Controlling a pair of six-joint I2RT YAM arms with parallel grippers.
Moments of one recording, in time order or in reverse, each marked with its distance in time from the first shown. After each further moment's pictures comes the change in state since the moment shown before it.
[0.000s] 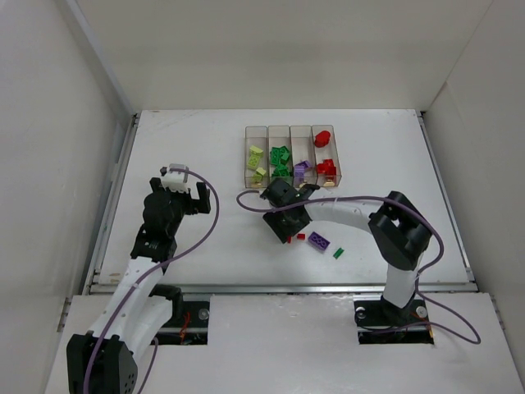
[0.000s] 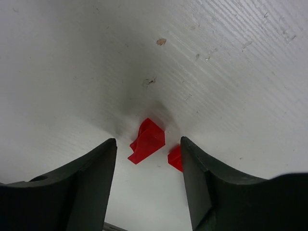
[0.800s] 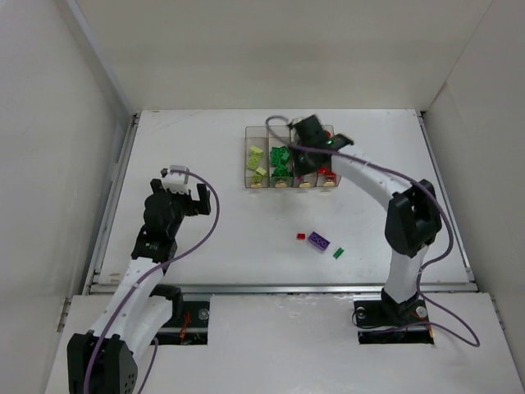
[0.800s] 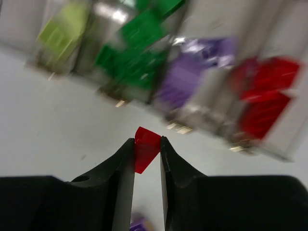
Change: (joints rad) left arm 0.000 0.000 -0.010 0.008 0.000 0.002; right arm -0.246 0.031 0.316 0.005 0.005 -0.032
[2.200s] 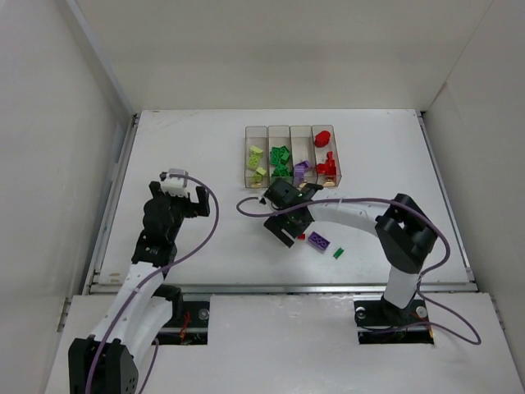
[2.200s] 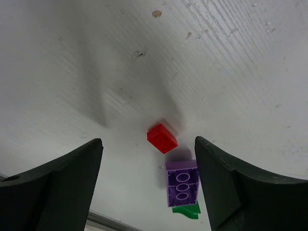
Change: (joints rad) left arm 0.006 -0.032 -0.050 0.047 -0.003 0.012; right arm 0.257 -0.077 -0.315 -0.077 0.026 -0.140
